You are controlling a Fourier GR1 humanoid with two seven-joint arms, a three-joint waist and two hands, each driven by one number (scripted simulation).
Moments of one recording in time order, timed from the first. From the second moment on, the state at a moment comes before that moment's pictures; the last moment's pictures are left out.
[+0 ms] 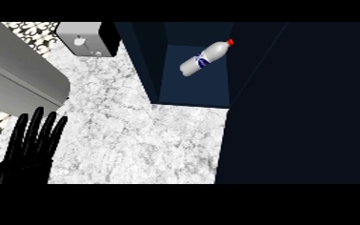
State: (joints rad) left arm 0.29 0.58 -0.29 -1.86 0.87 0.02 -0.53; right arm 0.87 -0.39 0.61 -2.50 0.02 0.52 -0.16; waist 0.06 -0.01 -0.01
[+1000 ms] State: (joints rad) left arm 0.34 0.72 -0.19 -1.89 0.95 -0.17 -0.51; right arm 0.65 -0.40 0.63 -2.49 -0.01 0.50 -0.03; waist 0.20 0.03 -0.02
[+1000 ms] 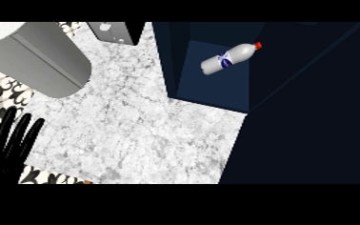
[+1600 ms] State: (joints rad) left arm 0.33 0.76 -0.15 -1.88 0.98 -0.20 -0.49; right arm 0.44 -0.47 0.60 -2.49 -0.01 0.59 0.02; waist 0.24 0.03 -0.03
